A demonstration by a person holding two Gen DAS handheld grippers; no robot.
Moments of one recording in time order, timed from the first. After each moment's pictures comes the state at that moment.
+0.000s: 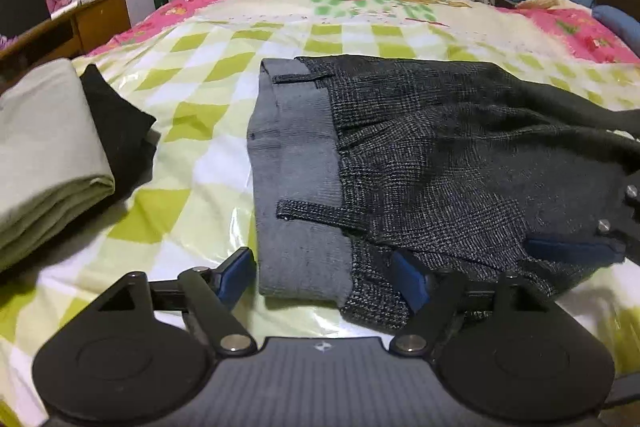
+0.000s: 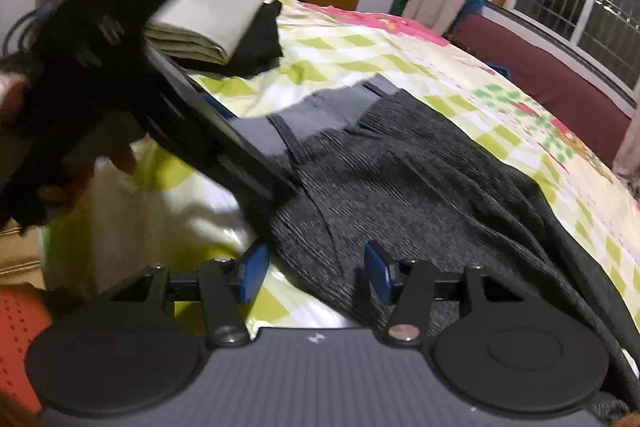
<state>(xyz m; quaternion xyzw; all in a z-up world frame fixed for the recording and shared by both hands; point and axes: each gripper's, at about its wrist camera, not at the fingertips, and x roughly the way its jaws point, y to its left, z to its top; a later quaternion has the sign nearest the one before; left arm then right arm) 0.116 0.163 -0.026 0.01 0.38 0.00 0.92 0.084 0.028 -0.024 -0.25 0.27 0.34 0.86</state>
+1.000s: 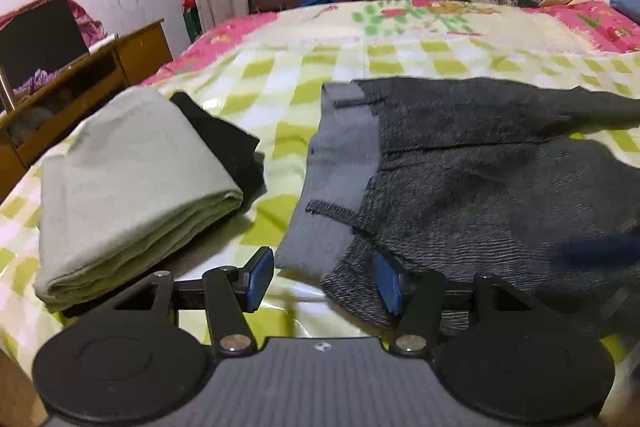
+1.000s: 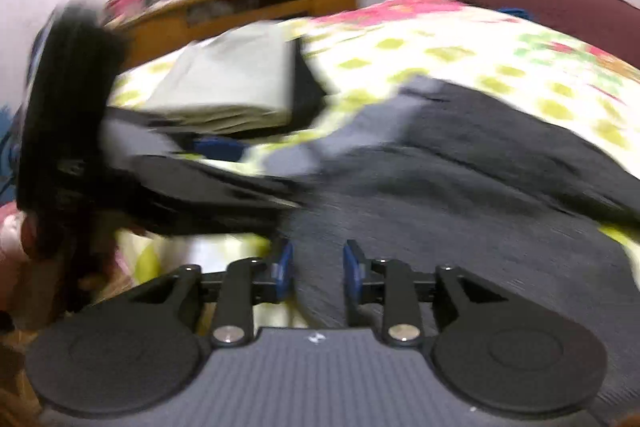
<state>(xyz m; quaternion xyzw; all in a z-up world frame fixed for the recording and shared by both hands) 0.072 0.211 0.006 0.06 0.35 0.05 0.93 0.076 0.014 0.010 -0.05 0.35 0.33 0.88</state>
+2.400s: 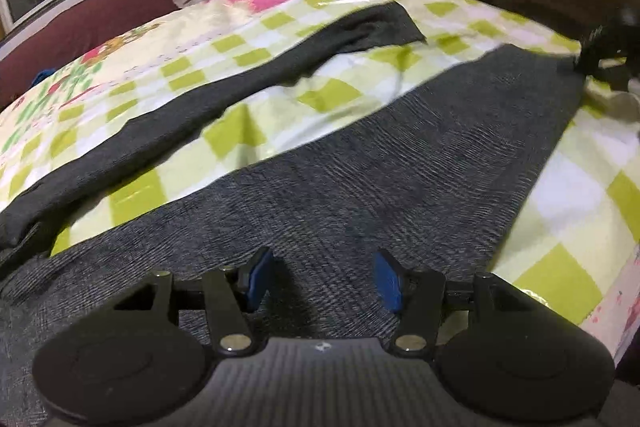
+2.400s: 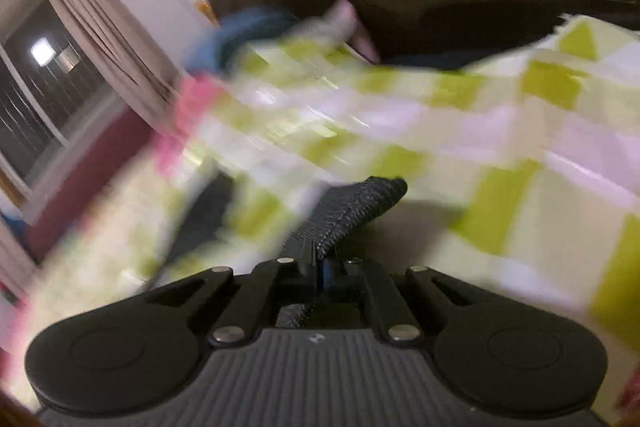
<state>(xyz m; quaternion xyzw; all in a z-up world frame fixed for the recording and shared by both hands) 0.091 -0.195 -0.018 0.18 0.36 -0.29 0.87 0.009 -0.563 -0.014 0.32 0.28 -0.28 0.86</state>
